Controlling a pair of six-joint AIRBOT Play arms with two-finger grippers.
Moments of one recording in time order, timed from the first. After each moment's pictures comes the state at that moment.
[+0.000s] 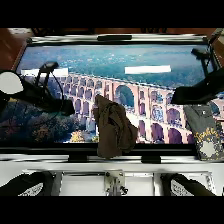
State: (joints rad) left arm -0.32 -1.13 1.27 1.32 -1.52 -1.63; right arm -0.09 -1.21 1.45 -1.30 1.72 1.44
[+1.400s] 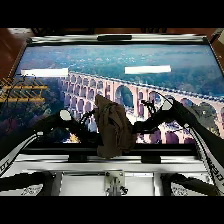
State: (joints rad) left arm -0.45 -1.43 0.78 0.71 -1.14 -1.21; right arm 0.17 -1.39 0.87 -1.00 1.24 1.30
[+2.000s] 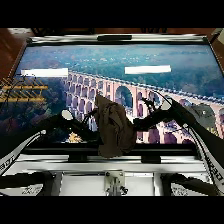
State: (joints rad) left arm -0.45 -1.48 0.79 0.58 -1.14 -1.10; right arm 0.18 -1.40 0.87 -0.95 1.17 1.34
